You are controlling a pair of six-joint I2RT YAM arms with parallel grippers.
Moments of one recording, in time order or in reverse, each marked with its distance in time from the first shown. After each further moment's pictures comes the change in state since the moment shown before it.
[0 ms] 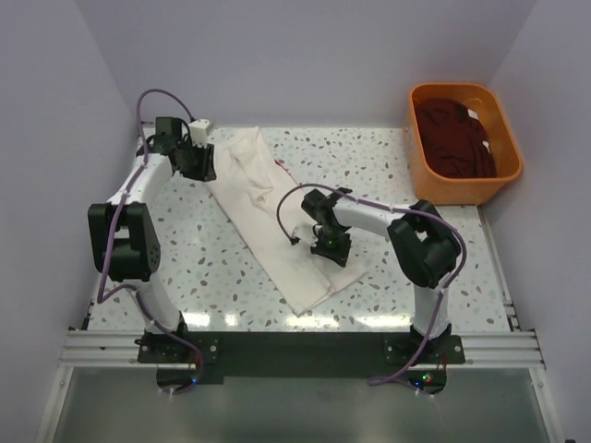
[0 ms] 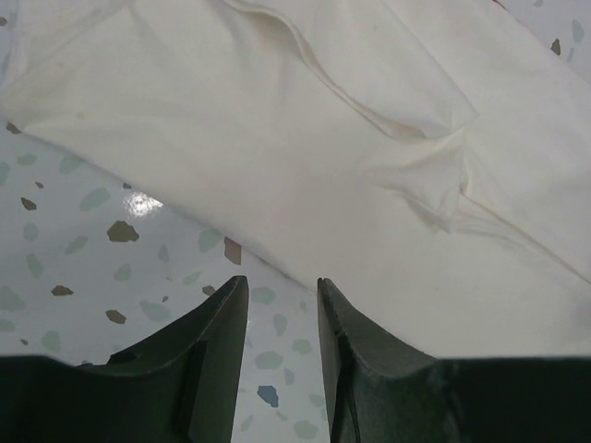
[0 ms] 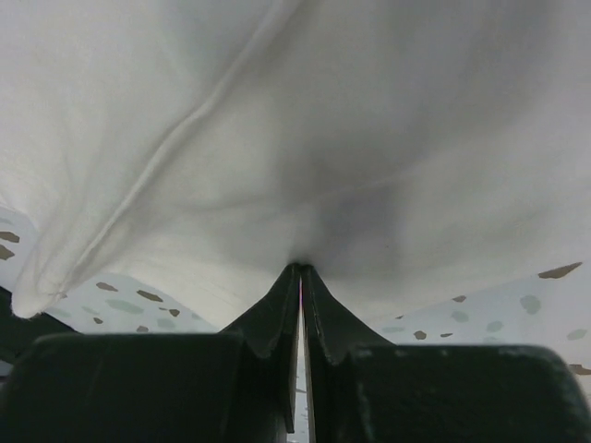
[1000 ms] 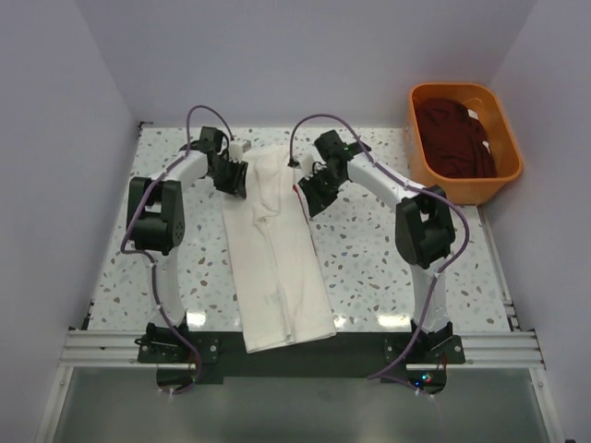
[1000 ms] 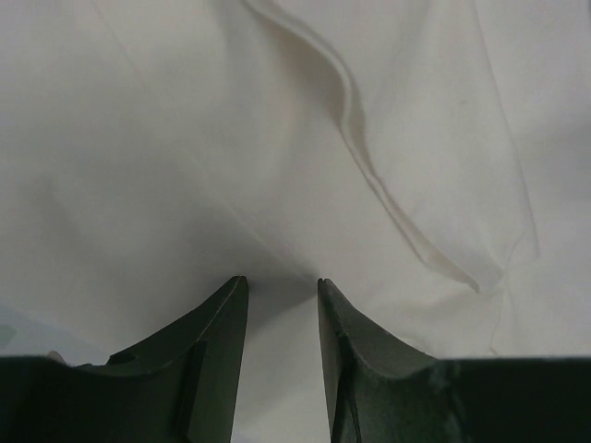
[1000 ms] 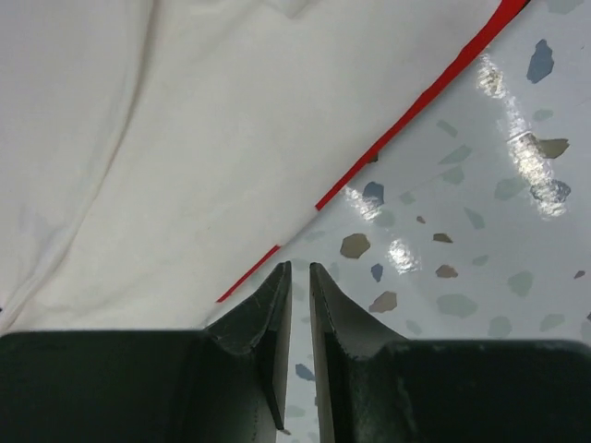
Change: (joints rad) left arm -0.151 0.288 0.109 -0.074 0.035 -0.040; right arm -0.192 0.116 0.441 0.061 -0.368 0.277
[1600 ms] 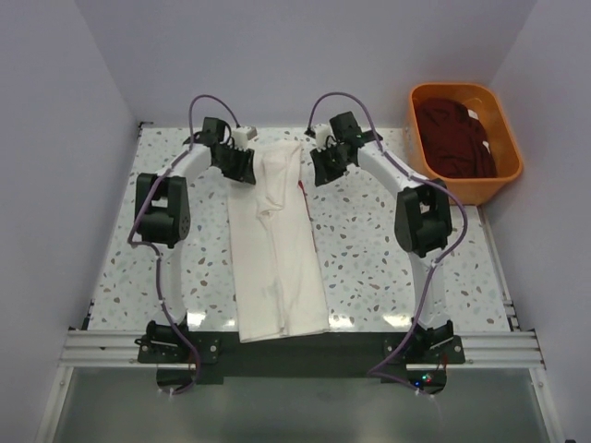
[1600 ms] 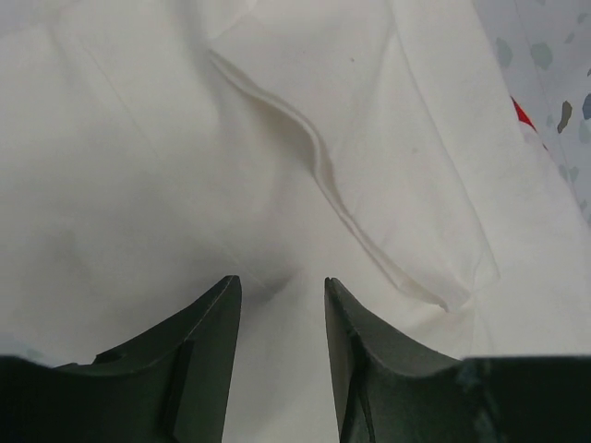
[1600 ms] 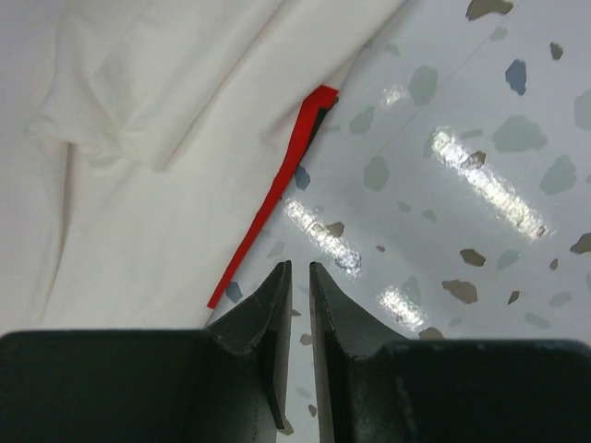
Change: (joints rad) left arm -0.001 0.135 0.194 0.040 0.124 0.025; right arm -0.113 0.139 0.170 0.190 0.094 0.166
